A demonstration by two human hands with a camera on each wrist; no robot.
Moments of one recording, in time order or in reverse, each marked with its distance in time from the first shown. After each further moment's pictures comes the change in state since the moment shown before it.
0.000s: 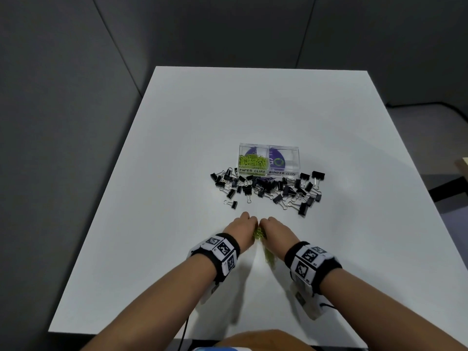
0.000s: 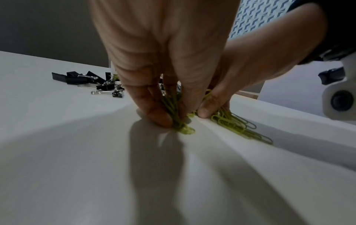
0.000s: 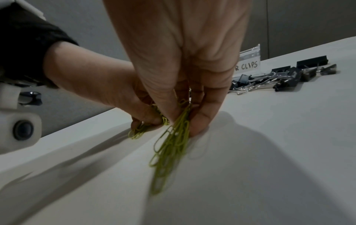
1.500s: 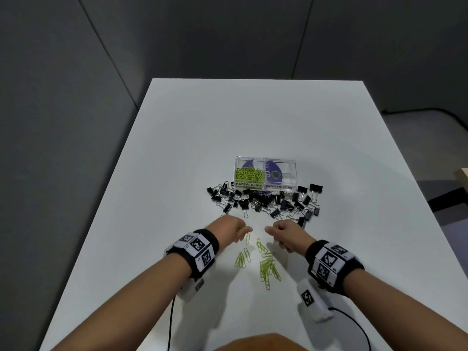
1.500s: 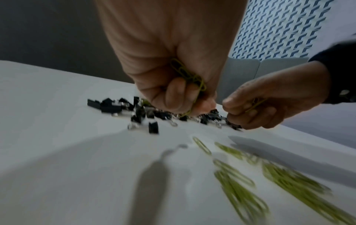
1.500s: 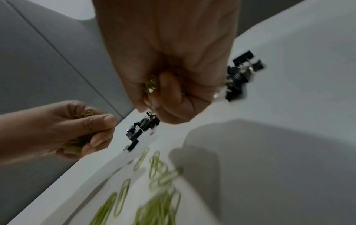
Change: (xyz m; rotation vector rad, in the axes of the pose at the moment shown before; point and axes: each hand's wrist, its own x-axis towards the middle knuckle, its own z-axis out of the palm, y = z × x) left_hand 0.004 -0.019 -0.060 -0.125 -0.067 0.083; right_hand 0.008 0.030 -0.051 0.769 -0.144 0.184
